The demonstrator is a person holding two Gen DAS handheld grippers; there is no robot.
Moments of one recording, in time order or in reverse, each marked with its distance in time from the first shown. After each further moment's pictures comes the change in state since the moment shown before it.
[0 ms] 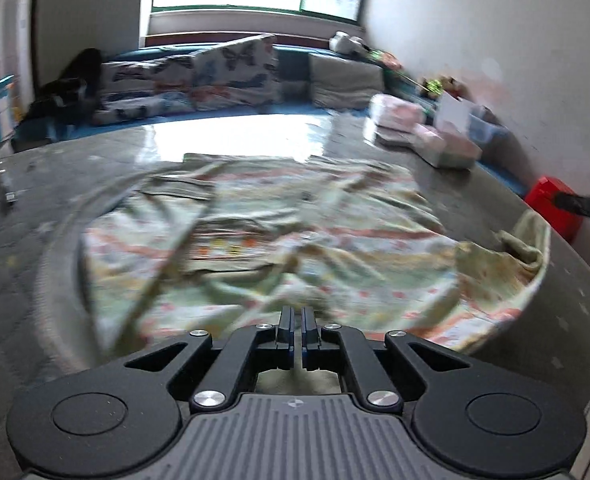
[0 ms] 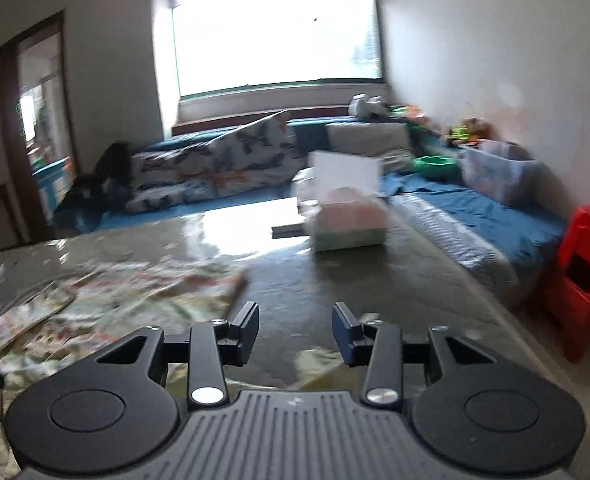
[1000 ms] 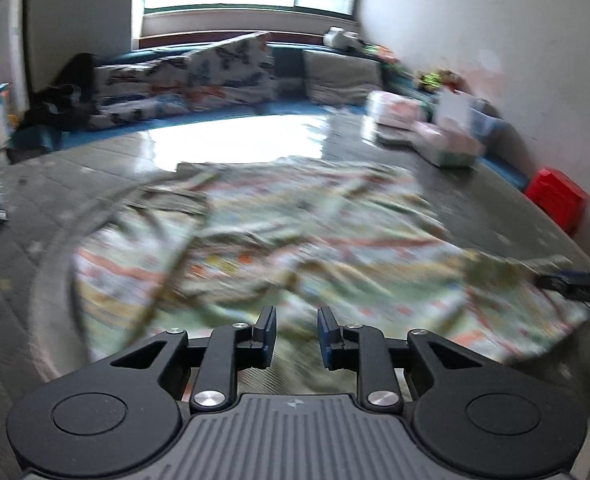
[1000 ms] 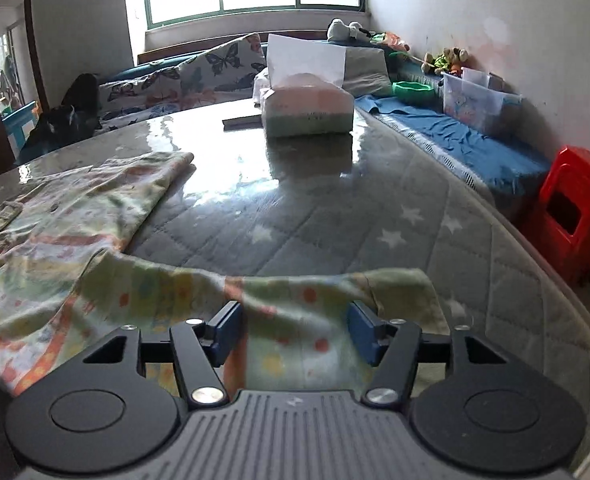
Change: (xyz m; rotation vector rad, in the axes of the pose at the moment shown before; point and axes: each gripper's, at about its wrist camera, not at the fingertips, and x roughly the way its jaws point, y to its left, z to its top) left arm 0.014 0.013 0.021 -0.005 -0.004 0.060; right arm 0.036 -0.036 -0.055 0.030 0.206 -0.107
